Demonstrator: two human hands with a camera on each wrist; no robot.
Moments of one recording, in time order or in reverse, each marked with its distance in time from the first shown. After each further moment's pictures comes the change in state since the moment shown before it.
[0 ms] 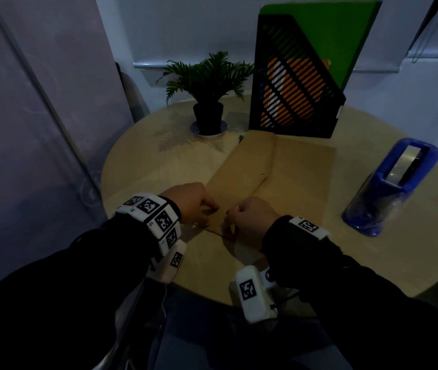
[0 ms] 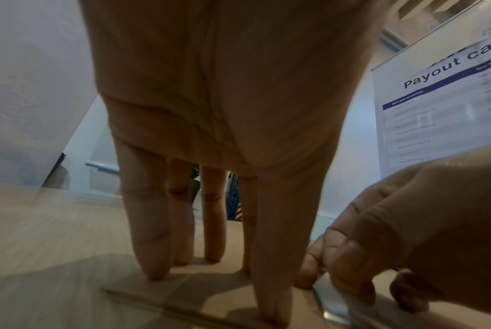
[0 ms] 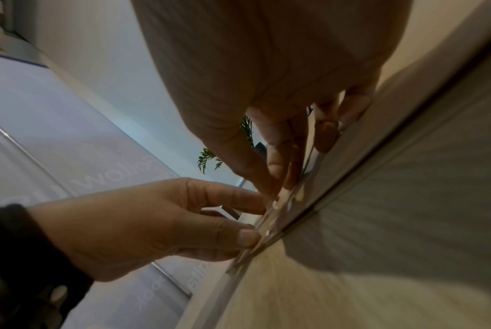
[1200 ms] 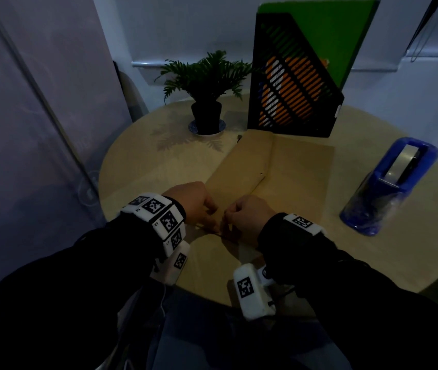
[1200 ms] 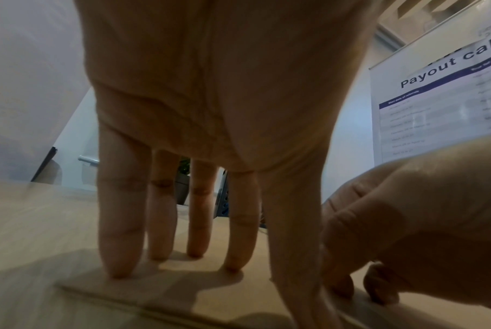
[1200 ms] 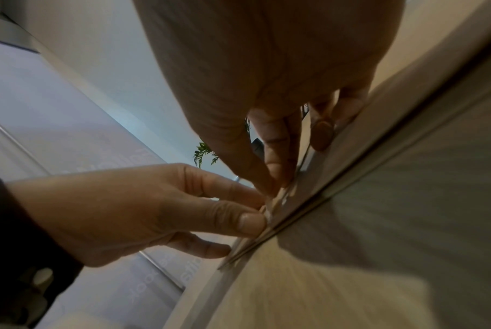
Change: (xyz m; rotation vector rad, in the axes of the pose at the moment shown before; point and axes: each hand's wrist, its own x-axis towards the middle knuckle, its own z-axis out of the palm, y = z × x) left_hand 0.006 0.007 0.001 -0.093 -0.014 -0.058; right_hand -0.003 -0.009 -0.004 -0.107 -0.010 0.015
